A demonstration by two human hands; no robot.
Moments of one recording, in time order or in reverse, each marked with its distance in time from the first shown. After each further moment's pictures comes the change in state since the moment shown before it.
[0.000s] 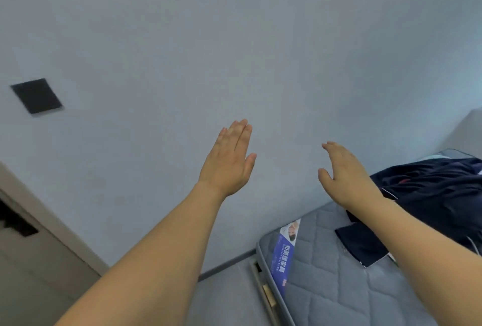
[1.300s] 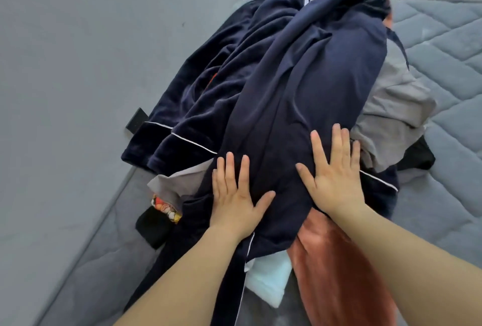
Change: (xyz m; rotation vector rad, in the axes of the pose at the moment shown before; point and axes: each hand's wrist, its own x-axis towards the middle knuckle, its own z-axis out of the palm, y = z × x) left_hand 0.154 0.474 0.828 -0.437 -0.715 0.299; right_hand -0.038 0.810 0.294 -0.566 0.162 0.775
